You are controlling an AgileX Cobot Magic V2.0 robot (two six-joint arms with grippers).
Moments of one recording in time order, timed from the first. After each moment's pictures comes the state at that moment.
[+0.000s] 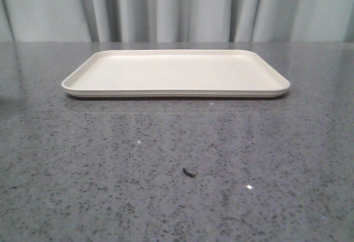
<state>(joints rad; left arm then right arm) 0.01 0.03 -0.23 -0.03 0.22 0.00 -0.02 0.00 -0.13 -0.10 0.25 0.18</state>
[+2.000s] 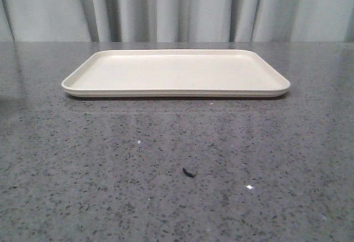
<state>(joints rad) 0.01 0.99 -0.95 -0.06 0.98 -0.07 -0.02 0.17 -0.33 -0.06 0.51 0.18</state>
